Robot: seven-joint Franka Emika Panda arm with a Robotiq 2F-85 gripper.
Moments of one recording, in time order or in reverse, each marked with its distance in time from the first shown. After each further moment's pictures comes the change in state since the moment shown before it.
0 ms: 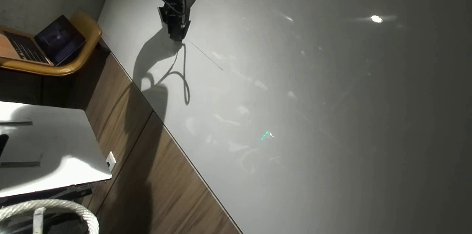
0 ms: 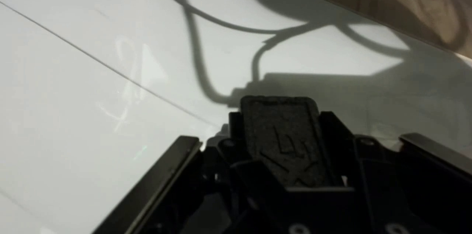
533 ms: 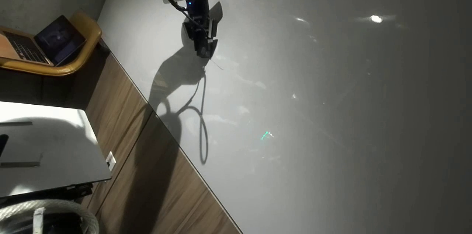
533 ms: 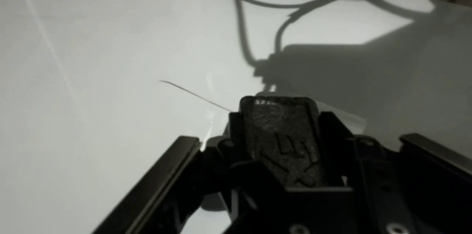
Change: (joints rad) arm -0.227 -0.246 -0.046 -0.341 -0.090 0.187 0.034
